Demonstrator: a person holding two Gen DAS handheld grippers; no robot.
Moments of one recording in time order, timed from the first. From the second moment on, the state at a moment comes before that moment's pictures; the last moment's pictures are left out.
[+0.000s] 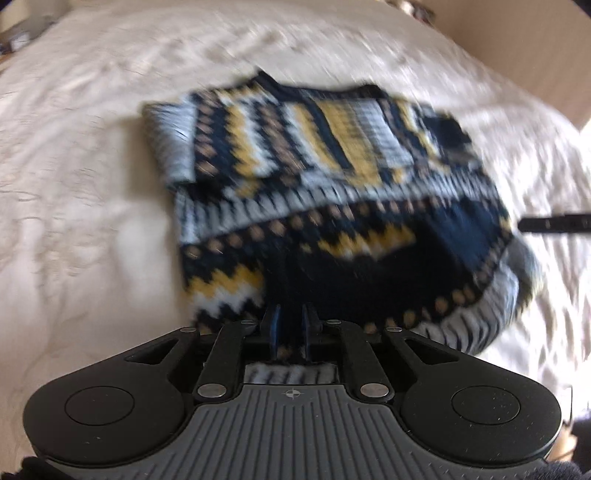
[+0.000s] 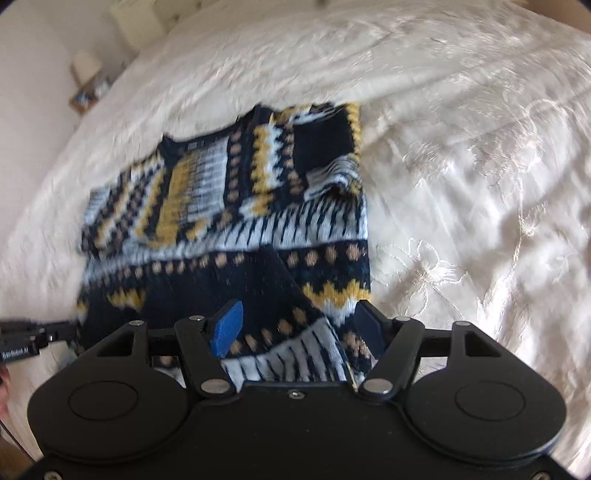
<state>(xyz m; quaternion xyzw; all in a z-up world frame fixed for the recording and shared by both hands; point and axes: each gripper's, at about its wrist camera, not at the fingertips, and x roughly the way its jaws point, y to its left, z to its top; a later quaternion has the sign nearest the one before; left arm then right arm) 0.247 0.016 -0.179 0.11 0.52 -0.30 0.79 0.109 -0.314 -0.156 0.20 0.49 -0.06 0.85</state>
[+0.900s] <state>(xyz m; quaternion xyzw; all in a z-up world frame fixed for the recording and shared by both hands) 0.267 -0.003 -0.209 0.09 0.56 -0.30 0.76 0.160 -0.308 -0.191 0.16 0.53 0.07 0.83</state>
